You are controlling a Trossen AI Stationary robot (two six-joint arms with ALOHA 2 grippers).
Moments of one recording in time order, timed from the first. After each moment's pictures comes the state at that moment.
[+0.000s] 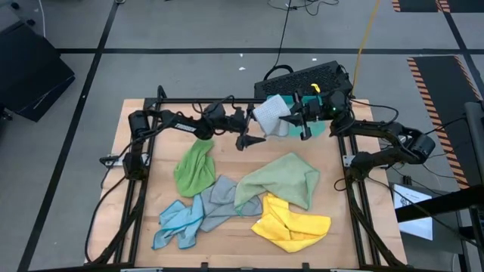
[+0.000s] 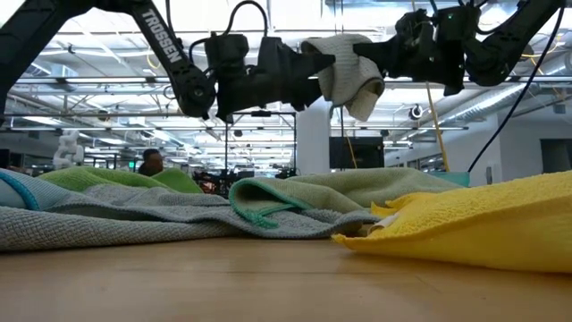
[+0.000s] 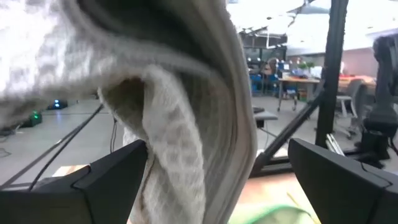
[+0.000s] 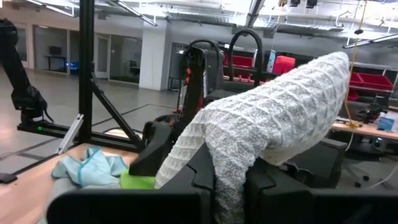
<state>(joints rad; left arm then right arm) 0.39 2.01 1.06 1.20 0.68 -0.14 -0.76 1.30 0.50 1.05 -0.92 0.06</state>
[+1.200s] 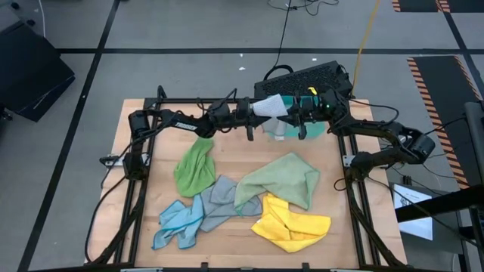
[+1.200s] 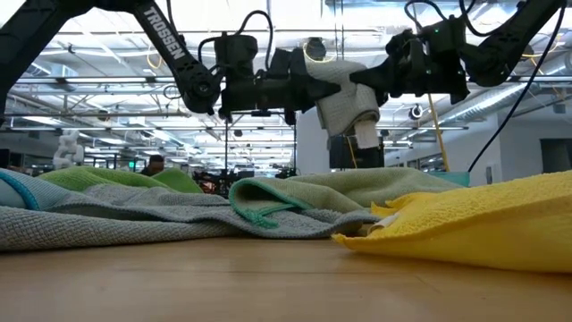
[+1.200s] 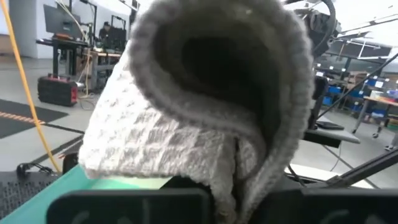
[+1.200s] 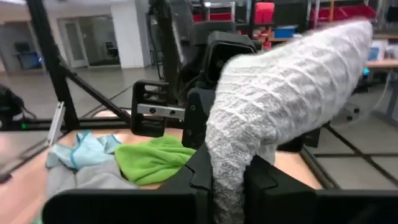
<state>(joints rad) 0.40 2.01 1.10 1.05 0.34 -0.21 -0.77 1.30 0.51 0.80 -0.84 0.06</state>
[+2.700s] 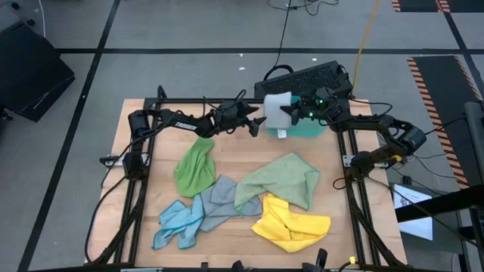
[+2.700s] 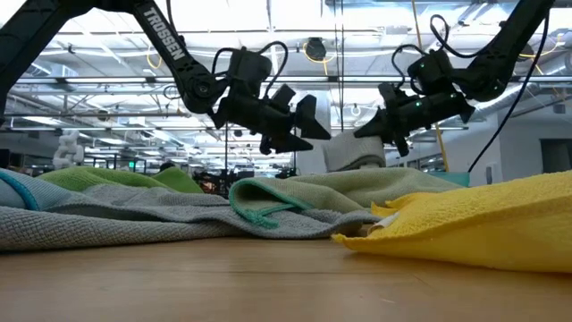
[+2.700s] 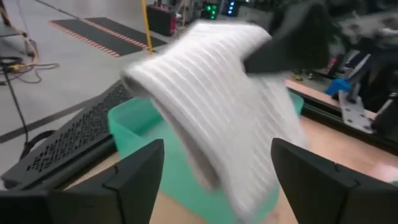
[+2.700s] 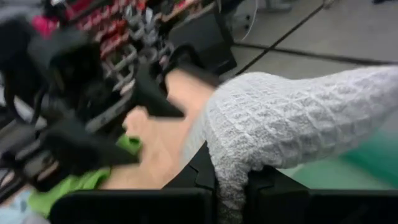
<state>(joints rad) 0.40 2.00 1.10 0.69 -0.02 -0.21 -0.90 1.42 0.50 0.62 -0.53 0.37</state>
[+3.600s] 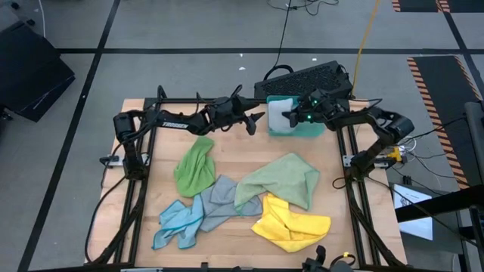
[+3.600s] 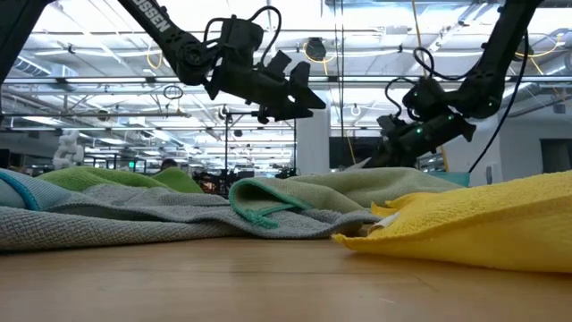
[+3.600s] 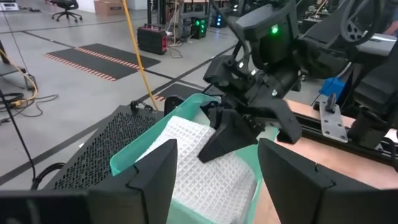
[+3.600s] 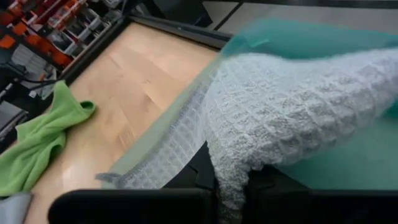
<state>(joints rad) 0.38 1.85 1.10 0.60 -0.02 -0.11 -0.95 1.60 0.50 0.57 -0.52 0.32</state>
